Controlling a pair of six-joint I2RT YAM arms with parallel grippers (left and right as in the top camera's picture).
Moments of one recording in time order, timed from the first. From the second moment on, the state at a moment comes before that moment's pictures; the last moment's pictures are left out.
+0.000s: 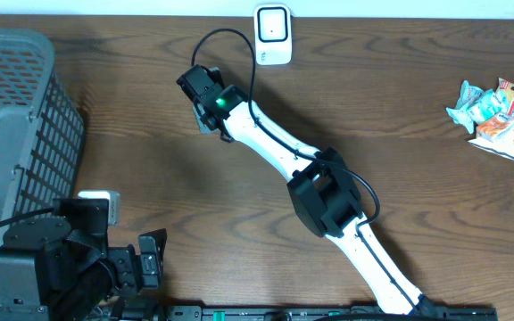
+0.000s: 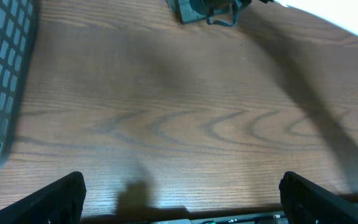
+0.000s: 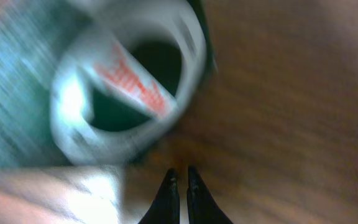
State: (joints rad) left arm -0.09 0.73 1.40 -1.56 0.14 -0.15; right arm 0.76 2.63 2.34 -0.86 0.24 0.40
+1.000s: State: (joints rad) left arm -0.09 0.73 1.40 -1.56 0.14 -0.15; right arm 0.76 2.57 2.34 -0.18 0.19 0.39
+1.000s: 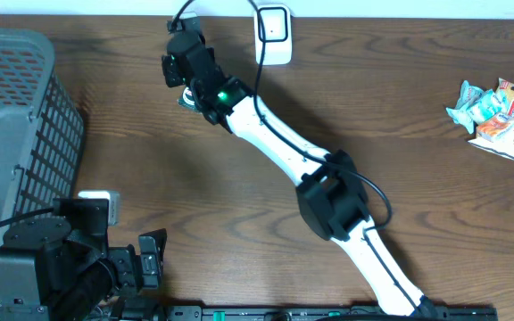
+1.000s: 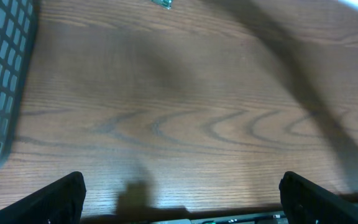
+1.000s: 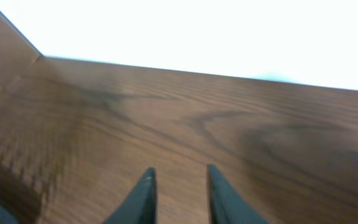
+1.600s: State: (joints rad) left arm -0.09 0.73 1.40 -1.56 0.14 -0.15; right arm 0.79 2.75 2.34 -0.10 0.11 0.39
